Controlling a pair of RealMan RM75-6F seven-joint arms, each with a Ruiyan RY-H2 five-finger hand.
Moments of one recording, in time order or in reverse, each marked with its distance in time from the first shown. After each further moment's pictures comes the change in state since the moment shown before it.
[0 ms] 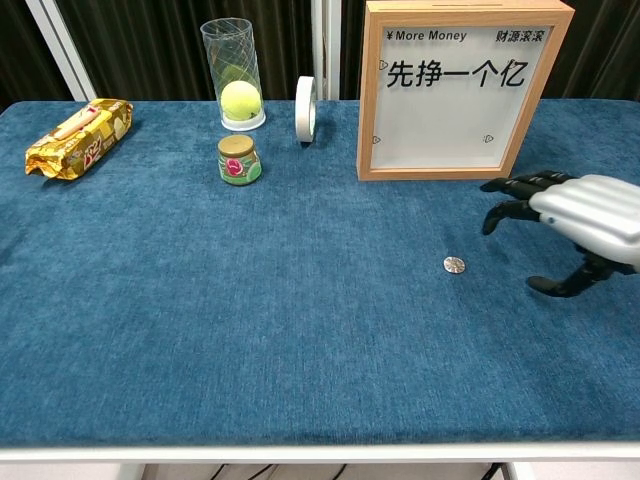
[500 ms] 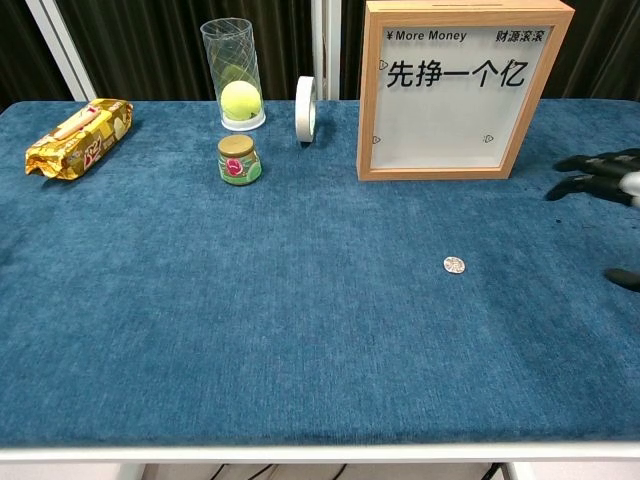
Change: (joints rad) left arm 0.004 0.000 -0.001 -0.015 0.006 0.015 0.007; right arm -0.106 0.152 -0.022 -0.132 -0.039 0.109 -0.014
